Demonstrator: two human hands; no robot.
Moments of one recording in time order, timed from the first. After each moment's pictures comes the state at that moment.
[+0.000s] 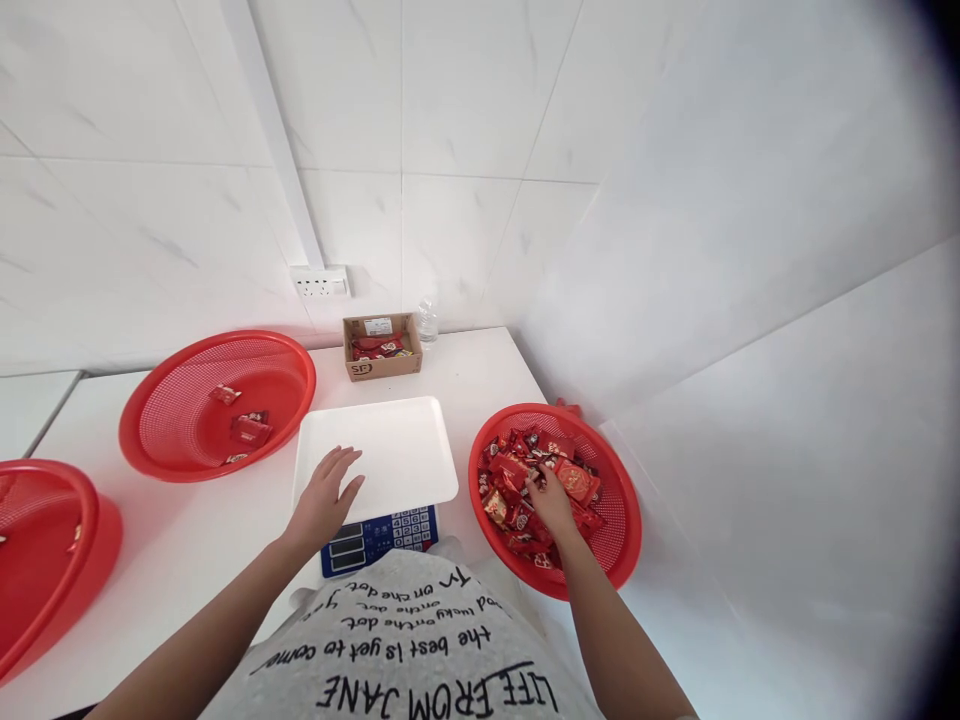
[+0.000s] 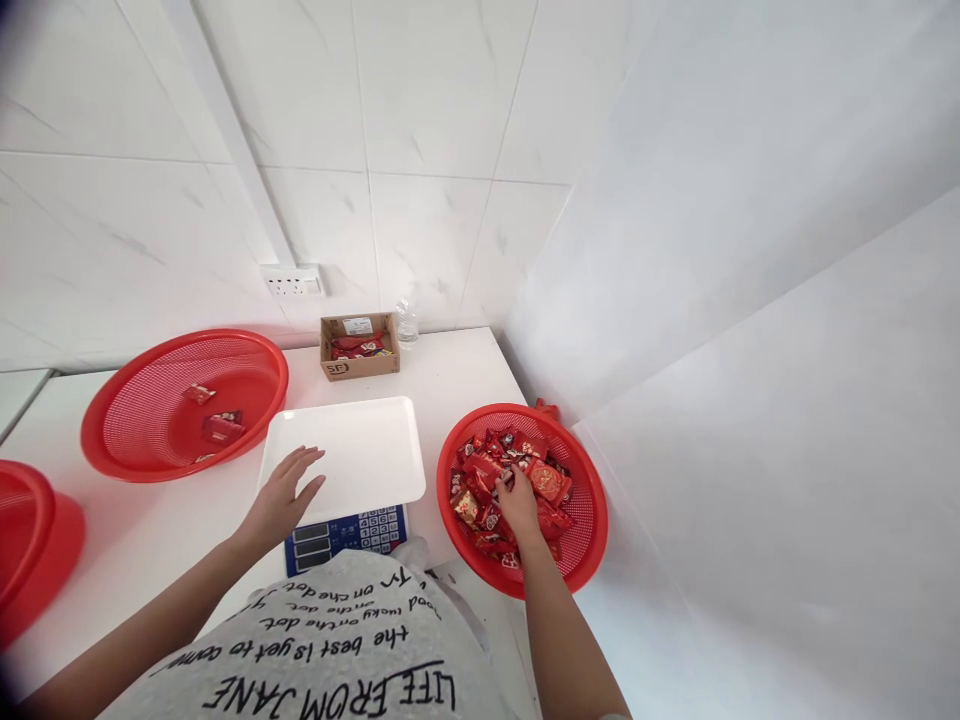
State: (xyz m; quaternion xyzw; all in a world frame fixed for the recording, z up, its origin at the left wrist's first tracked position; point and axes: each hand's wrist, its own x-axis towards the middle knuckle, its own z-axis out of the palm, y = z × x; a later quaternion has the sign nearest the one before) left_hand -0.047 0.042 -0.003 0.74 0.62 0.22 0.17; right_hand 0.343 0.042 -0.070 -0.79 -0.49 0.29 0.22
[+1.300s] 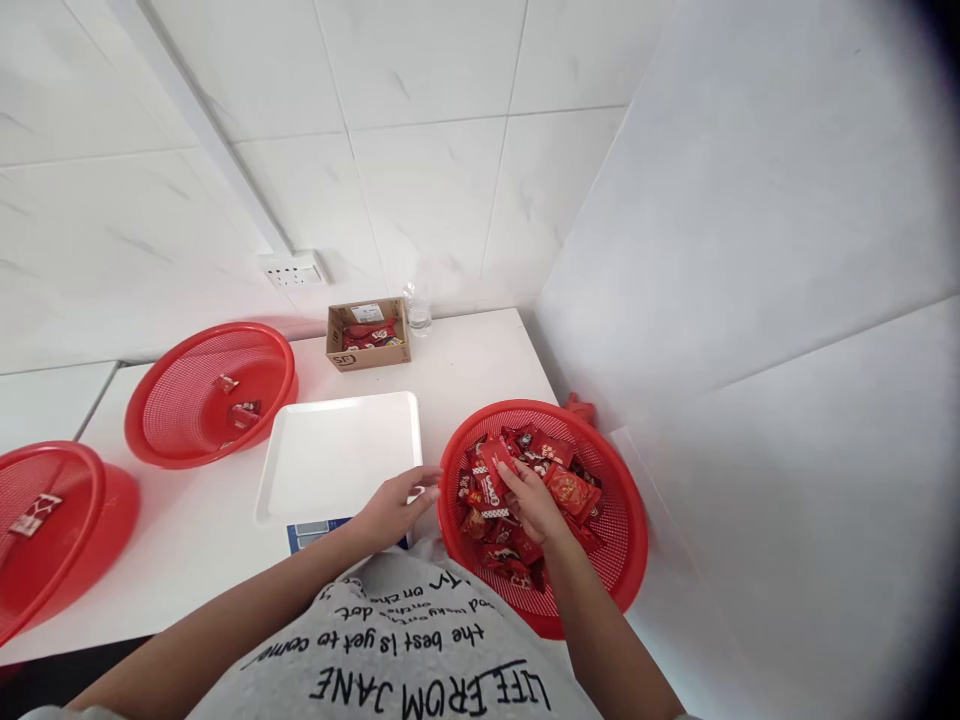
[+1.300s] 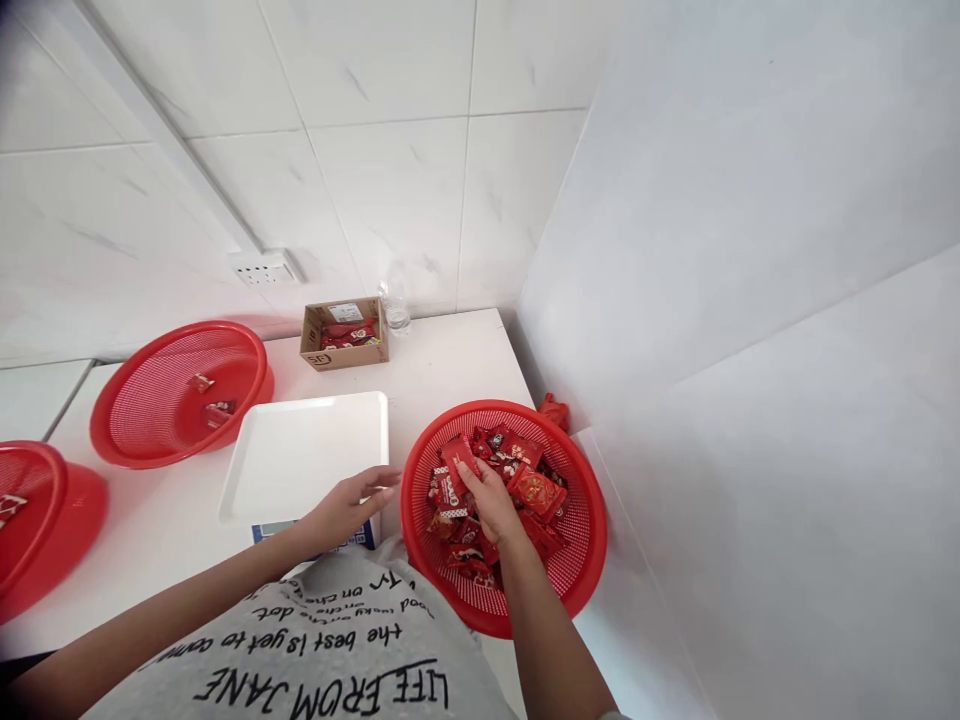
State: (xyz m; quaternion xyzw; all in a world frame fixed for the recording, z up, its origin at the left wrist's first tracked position) left_hand 0.126 0.061 0.038 0.61 0.56 0.17 0.54; right_hand 0.344 0.070 -0.021 -0.49 -0.23 0.73 0.42
